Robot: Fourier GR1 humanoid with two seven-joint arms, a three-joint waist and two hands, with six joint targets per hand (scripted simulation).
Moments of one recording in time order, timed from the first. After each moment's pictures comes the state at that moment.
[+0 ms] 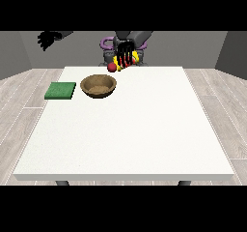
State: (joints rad) left arm -0.85 0.01 -0.57 -0.58 -1.24 0.41 0.57; right arm -0.14 -0.37 -0.34 -1.15 -0.35 0.43 -0.13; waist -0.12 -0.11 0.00
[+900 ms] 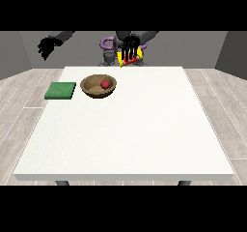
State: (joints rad) left arm -0.78 0.05 -0.56 -0.91 -1.15 0.31 0.53; right arm -0.21 -0.38 -0.38 -1.07 -0.34 0.38 -0.16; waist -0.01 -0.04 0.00
